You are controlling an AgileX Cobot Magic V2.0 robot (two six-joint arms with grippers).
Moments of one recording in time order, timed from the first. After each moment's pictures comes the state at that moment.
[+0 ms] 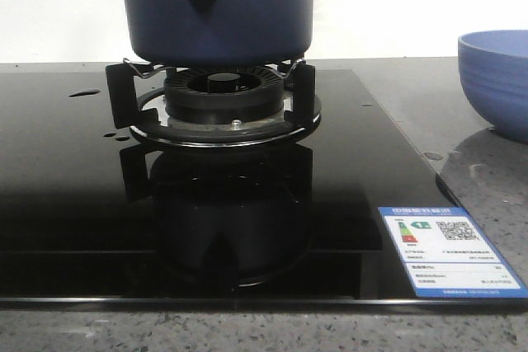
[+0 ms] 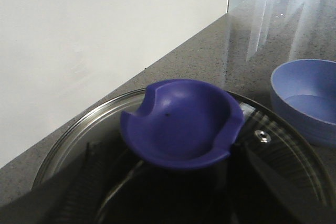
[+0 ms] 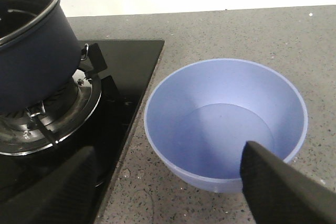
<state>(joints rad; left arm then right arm) -0.28 1.50 -1.17 -1.51 0.66 1.74 0.08 0.53 -0.60 0.27 0.53 -0.15</state>
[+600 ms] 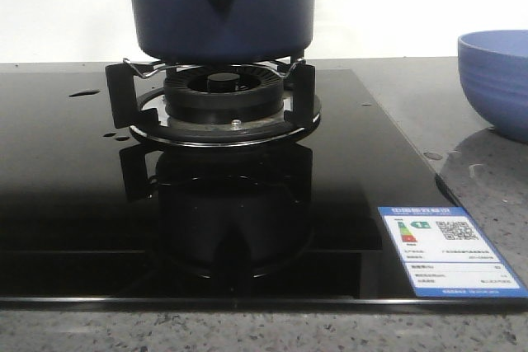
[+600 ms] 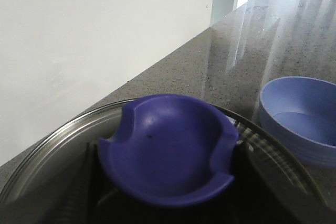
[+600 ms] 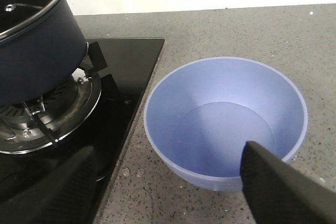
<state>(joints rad) -0.28 1.61 -1.25 -1.58 0.73 1.76 0.08 0.53 -0.60 0.27 0.53 -0.15</state>
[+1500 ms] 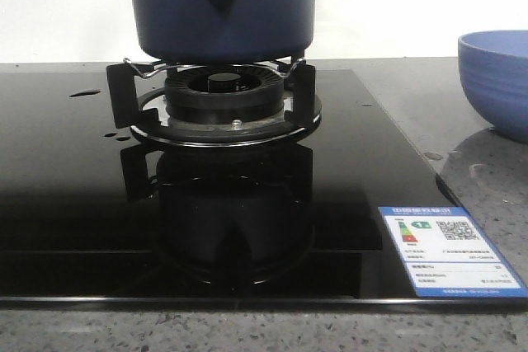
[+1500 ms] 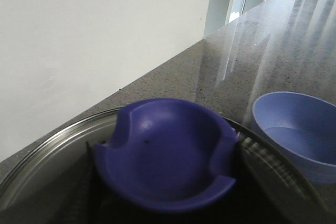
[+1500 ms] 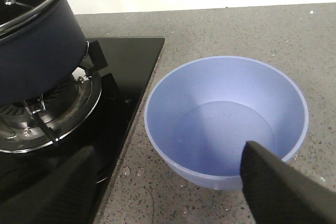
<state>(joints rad) -0.28 1.63 -1.25 -1.65 0.76 1.77 0.08 0.53 -0.60 0.27 0.53 -0.15</state>
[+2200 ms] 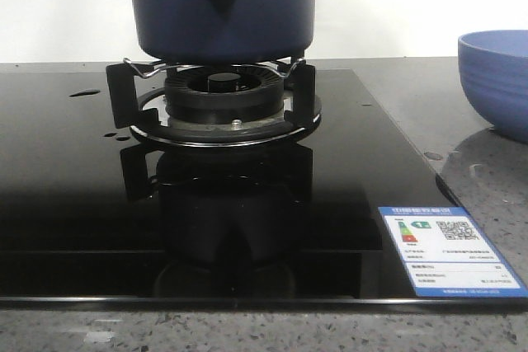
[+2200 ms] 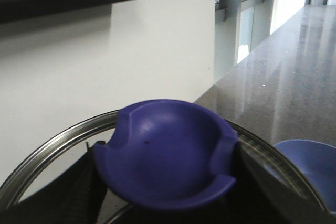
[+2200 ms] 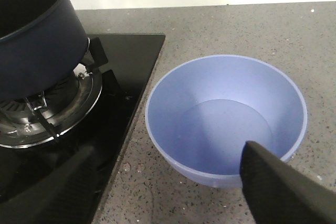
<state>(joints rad) -0.21 1.54 -1.37 -1.62 0.80 1.75 0.08 0.54 -0.64 0.26 0.58 -0.15</state>
